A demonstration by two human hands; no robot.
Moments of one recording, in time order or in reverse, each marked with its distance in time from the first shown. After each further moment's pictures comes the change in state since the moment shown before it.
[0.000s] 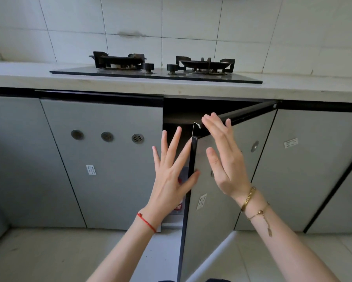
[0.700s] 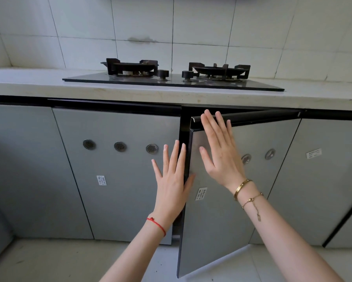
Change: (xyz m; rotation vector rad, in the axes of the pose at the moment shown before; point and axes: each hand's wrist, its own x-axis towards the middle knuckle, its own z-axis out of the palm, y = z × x) left_hand 0.008 -0.077 0.012 0.297 -0.108 -0.203; right_hand 0.045 0.040 0.074 -0.392 -0.126 0.000
